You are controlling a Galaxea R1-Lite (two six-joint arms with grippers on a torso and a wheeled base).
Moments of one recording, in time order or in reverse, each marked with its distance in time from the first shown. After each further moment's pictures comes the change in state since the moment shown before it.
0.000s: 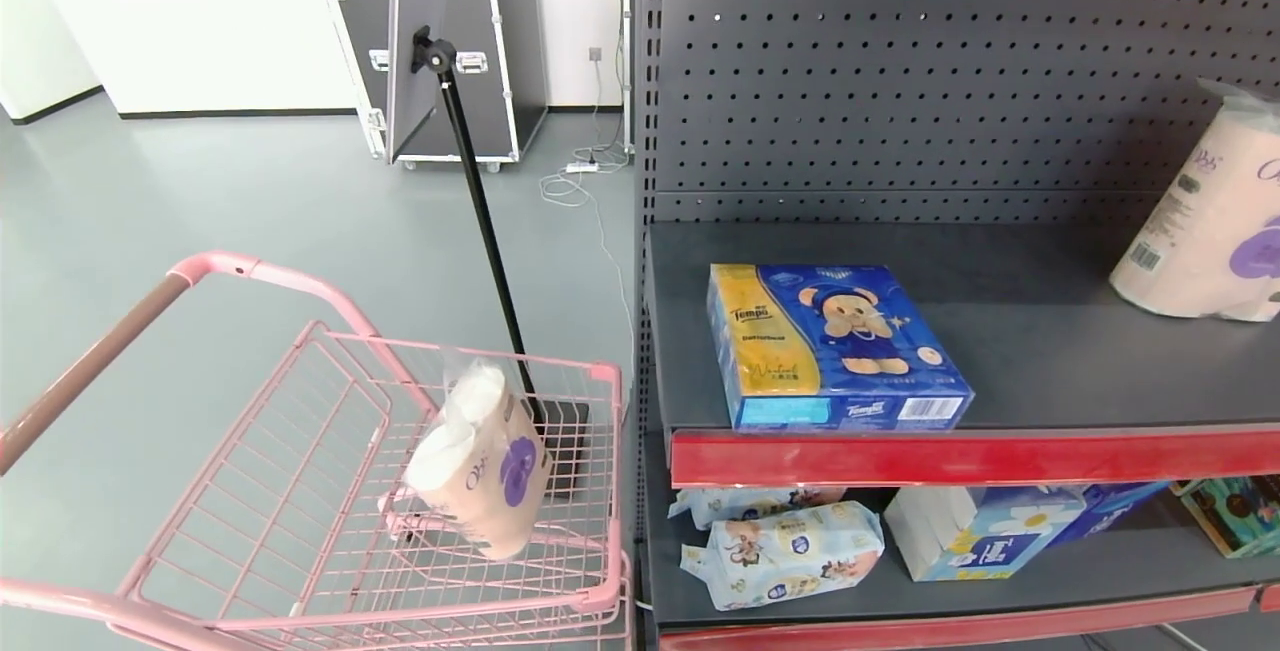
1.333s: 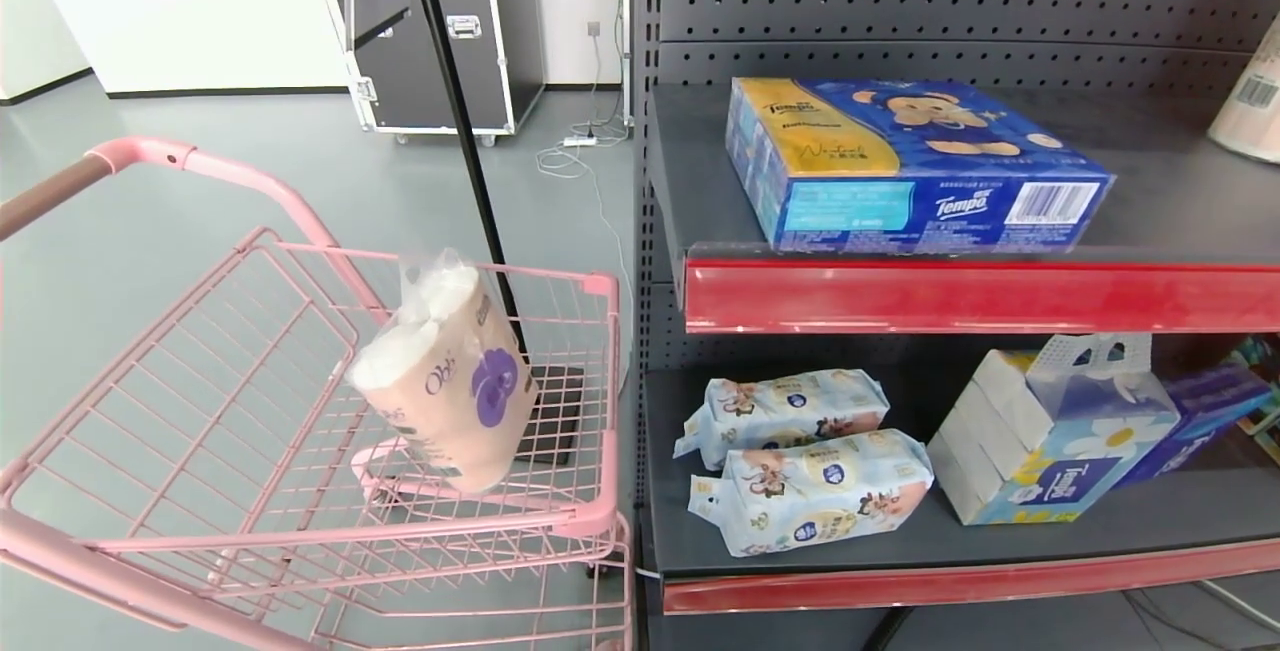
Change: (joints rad) left arm -0.002 0.010 0.000 0.000 -0.004 0.016; right arm 0.000 0.000 0.000 0.000 -0.004 -0.004
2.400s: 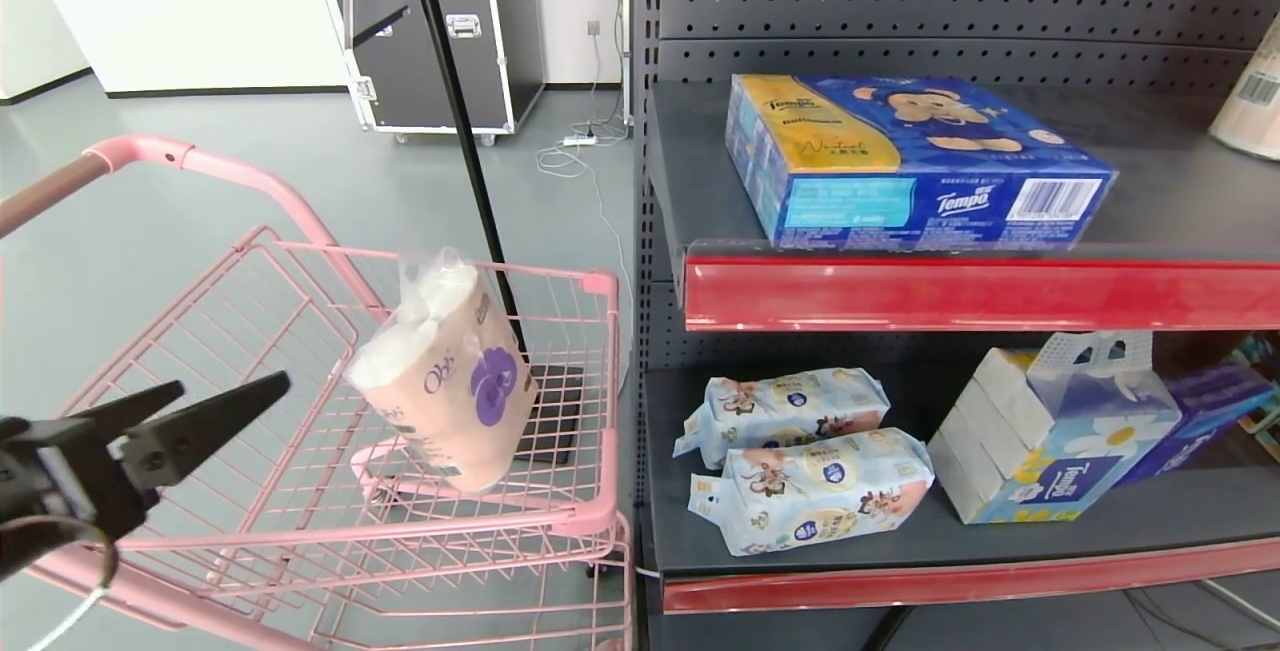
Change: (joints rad) left arm -0.158 0.995 -0.419 -0.373 -0.077 -0.291; right arm 0.000 0.000 0.000 0.000 0.000 0.001
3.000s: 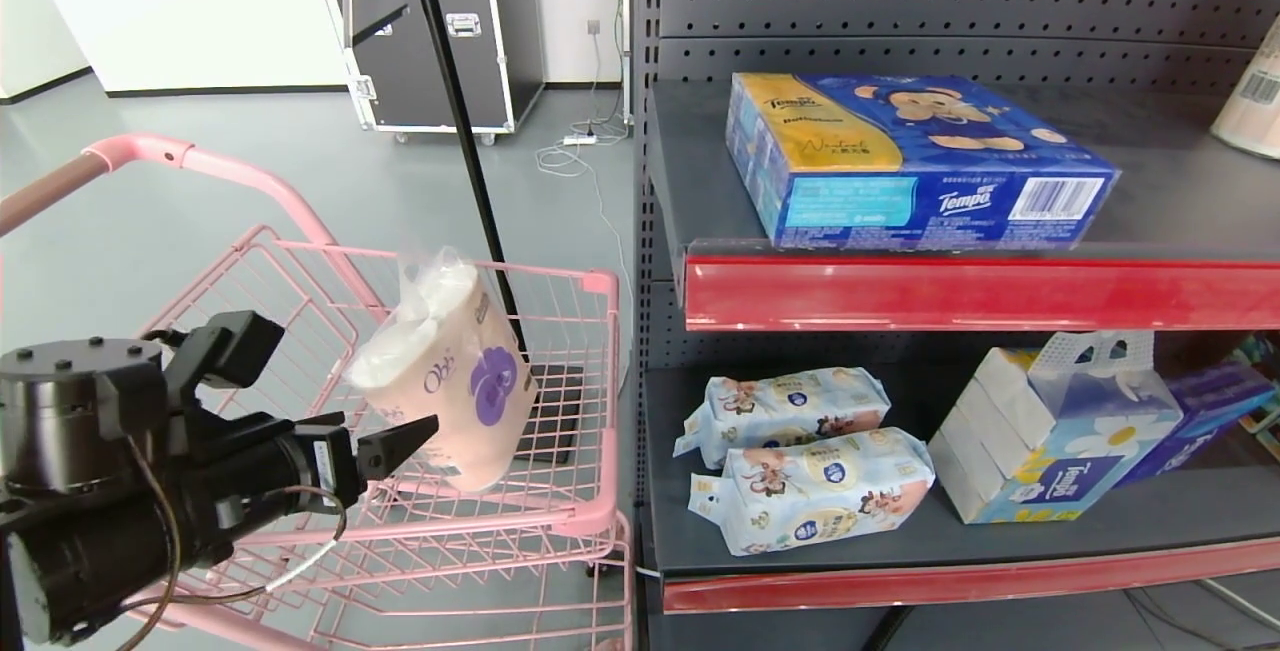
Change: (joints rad) left arm -0.080 0.469 0.077 -0.334 0.033 0.066; right arm 0.000 0.000 0.000 0.000 0.001 -0.001
